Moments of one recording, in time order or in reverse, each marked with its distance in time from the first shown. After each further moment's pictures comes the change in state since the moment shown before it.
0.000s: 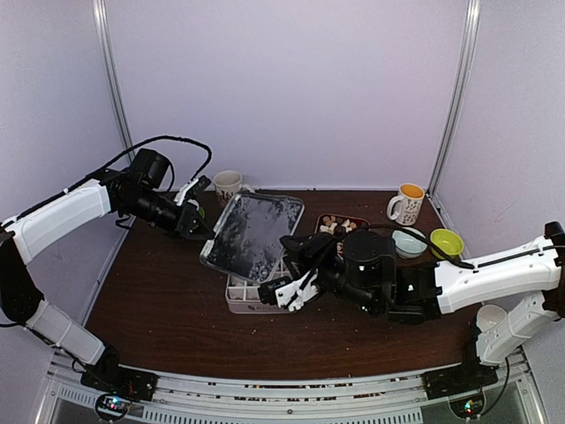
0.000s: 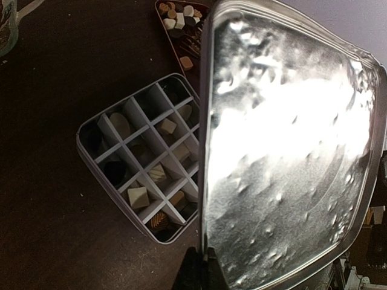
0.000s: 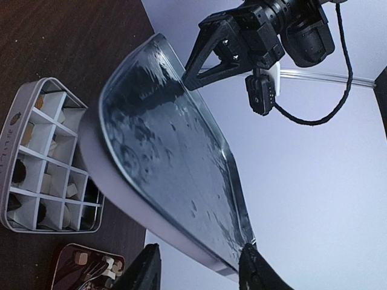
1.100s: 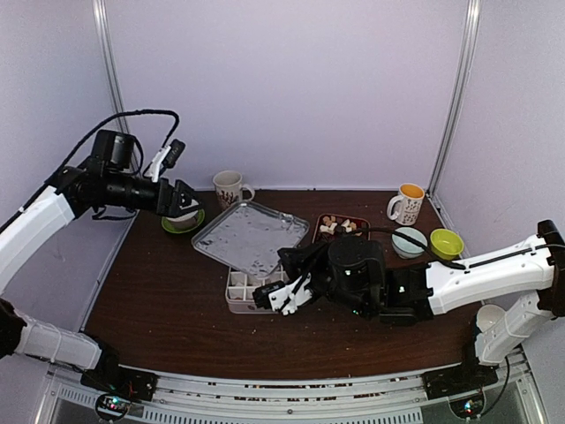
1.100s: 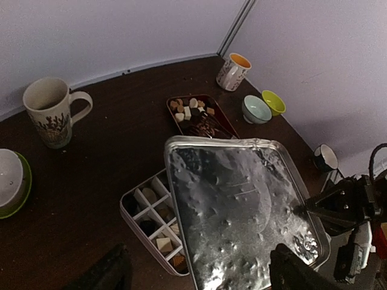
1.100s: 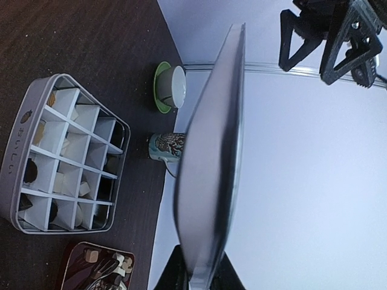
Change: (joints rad) left arm -0.002 -0.231 0.013 0.114 -0.133 -0.037; right arm 0.013 0.051 0.035 -0.050 0.032 0.027
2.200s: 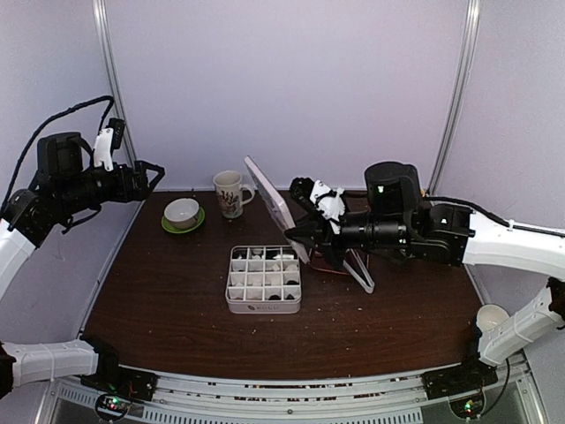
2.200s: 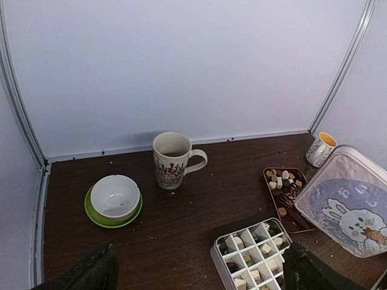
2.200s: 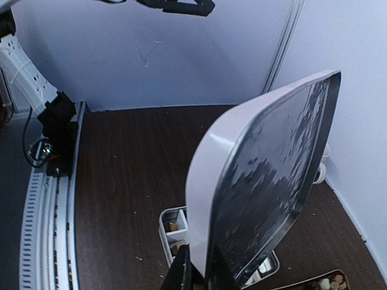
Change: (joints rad) left arm 0.048 -0.274 -0.072 0.118 -0.471 -0.035; right arm -0.244 -0.139 0.220 -0.420 -0.642 1.130
